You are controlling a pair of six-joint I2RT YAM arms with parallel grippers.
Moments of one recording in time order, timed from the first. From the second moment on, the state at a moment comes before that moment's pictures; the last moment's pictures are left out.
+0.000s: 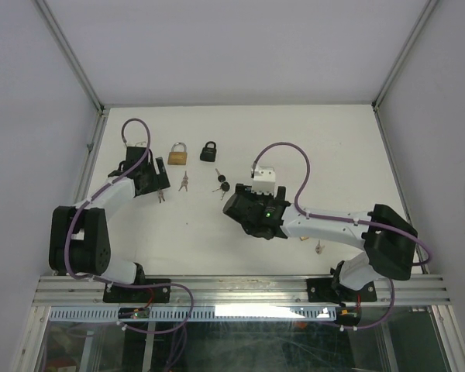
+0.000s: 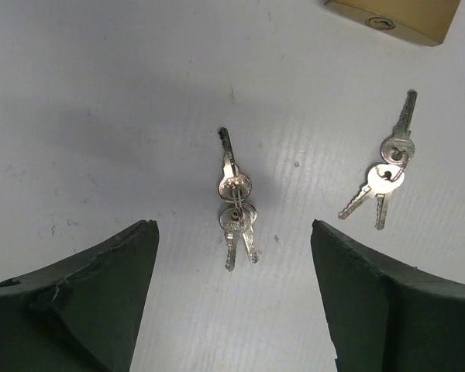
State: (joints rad) left arm -0.09 1.43 0.81 -0.28 -0.10 -0.34; right arm 1.16 1.51 0.98 -0.54 0.93 0.97
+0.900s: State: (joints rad) left arm -0.08 1.54 0.92 -0.36 0.00 -0.35; right arm 1.15 1.19 1.03 -0.47 0.97 0.67
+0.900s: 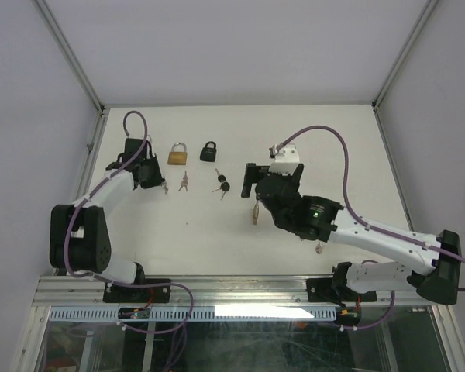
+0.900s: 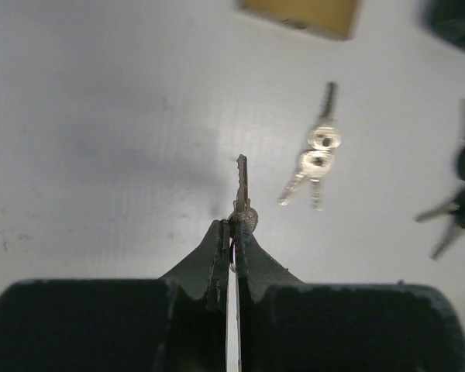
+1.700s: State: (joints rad) left arm -0.21 0.93 0.96 0.28 0.80 -0.43; right arm 0.87 1.32 1.19 0.37 0.11 0.44
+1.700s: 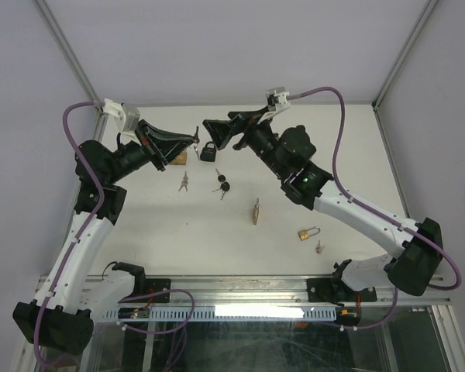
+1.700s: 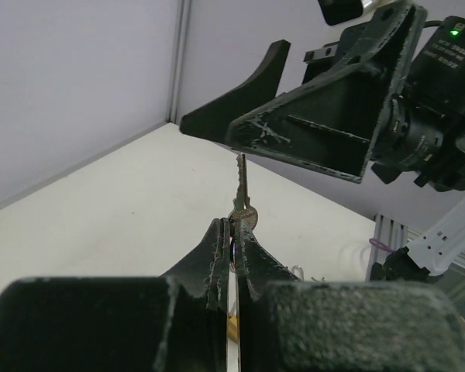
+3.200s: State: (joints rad) left arm -0.24 1.01 0.97 0.39 0.75 -0.65; right arm 0.86 1.27 1.25 0.17 0.09 0.44
